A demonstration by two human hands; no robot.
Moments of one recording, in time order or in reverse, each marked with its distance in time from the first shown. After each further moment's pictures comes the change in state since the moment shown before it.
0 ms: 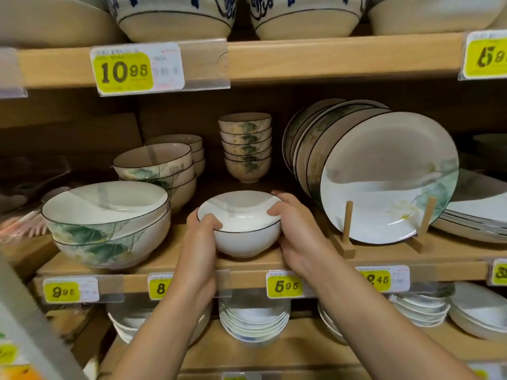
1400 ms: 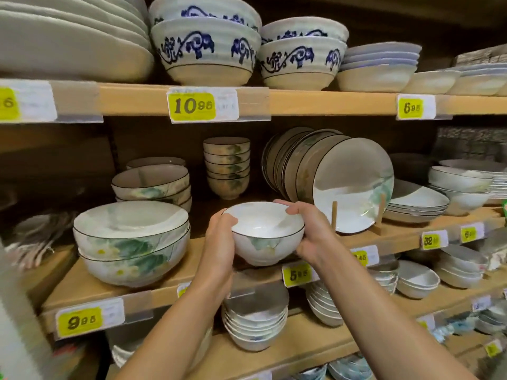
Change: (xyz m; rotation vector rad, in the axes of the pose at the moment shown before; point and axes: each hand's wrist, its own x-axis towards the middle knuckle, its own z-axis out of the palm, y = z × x) left_hand -0.007 0.033 -0.027 -0.001 -0.341 -0.118; right_hand -0.056 -0.020 0.018 0.204 0.240 -0.031
